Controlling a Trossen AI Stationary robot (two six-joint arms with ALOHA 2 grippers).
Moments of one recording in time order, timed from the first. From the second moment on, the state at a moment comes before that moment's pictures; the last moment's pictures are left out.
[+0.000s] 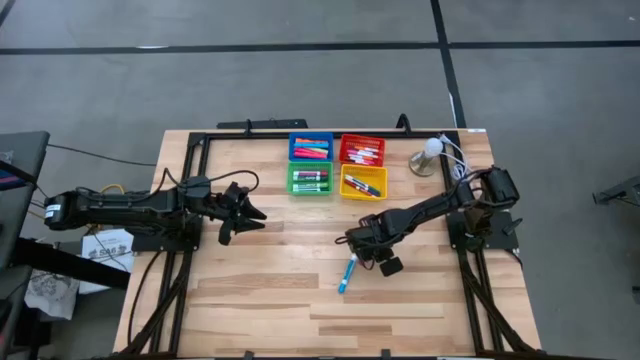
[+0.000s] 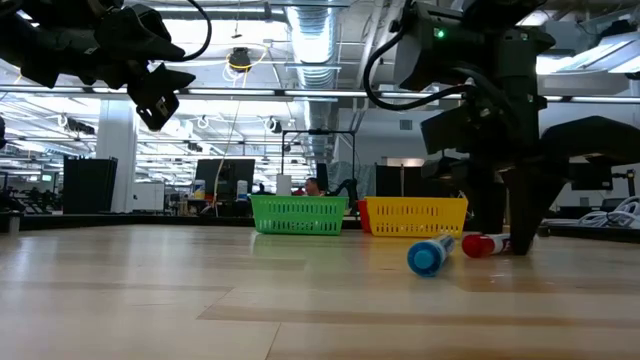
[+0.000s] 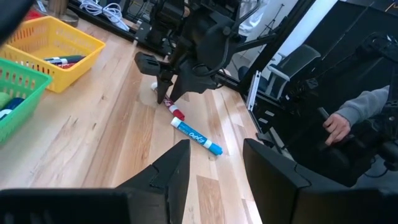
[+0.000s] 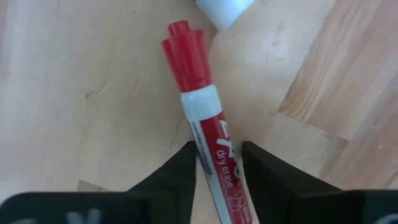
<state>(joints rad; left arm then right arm) 0.12 0.65 0.23 0.24 0.36 -0.40 0.21 1.80 1.01 -0.72 -0.07 -0.24</state>
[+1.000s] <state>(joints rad) 0.12 0.65 0.23 0.25 0.36 -0.40 0.35 1.80 1.12 -0.95 -0.04 0.01</state>
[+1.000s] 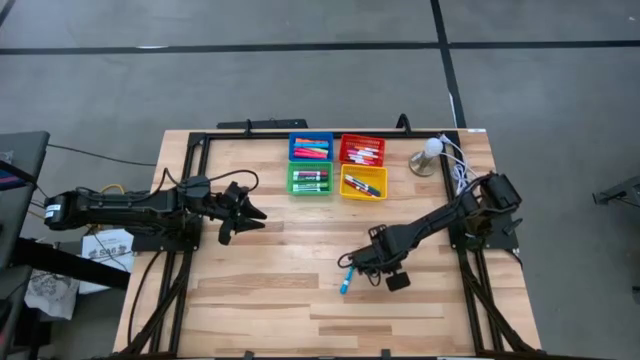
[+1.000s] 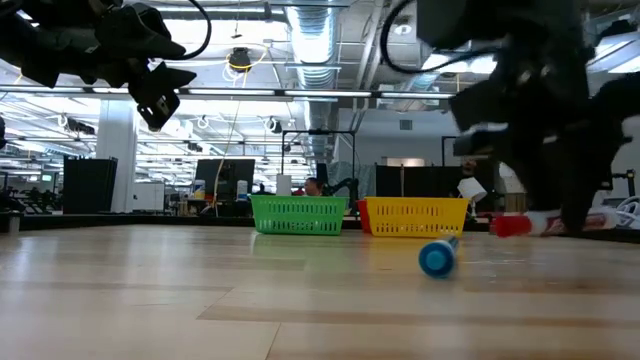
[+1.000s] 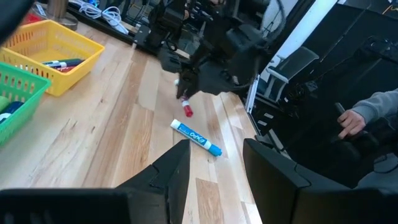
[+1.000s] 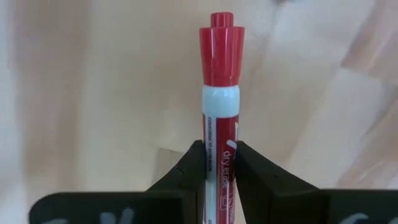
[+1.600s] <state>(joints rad) 0.12 0.65 0.23 0.26 0.36 -0.40 0.36 1.62 1.23 -0.99 -0.06 0.03</state>
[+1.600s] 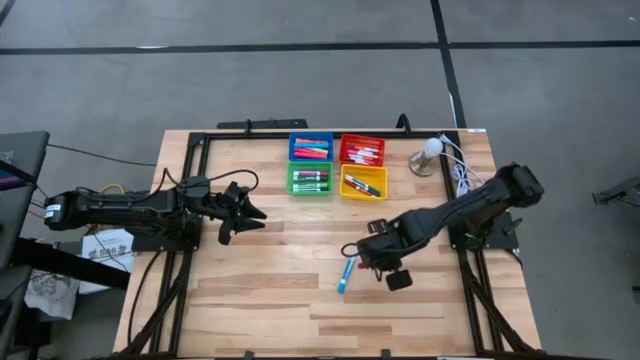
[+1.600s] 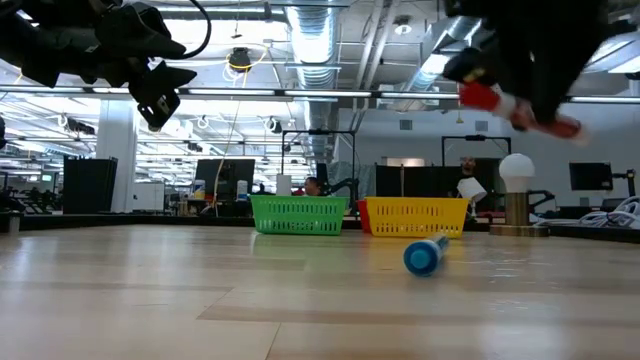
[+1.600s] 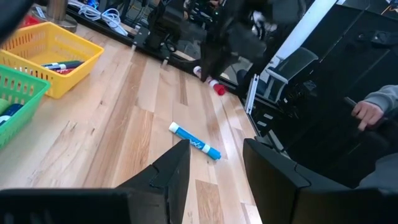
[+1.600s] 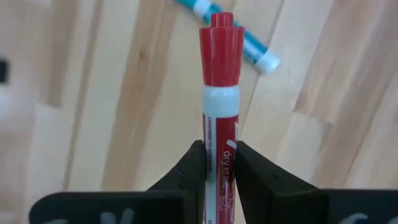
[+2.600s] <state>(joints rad) 0.12 0.65 0.23 0.29 0.36 -0.40 0.04 1.56 1.23 -0.31 -0.31 -0.09</state>
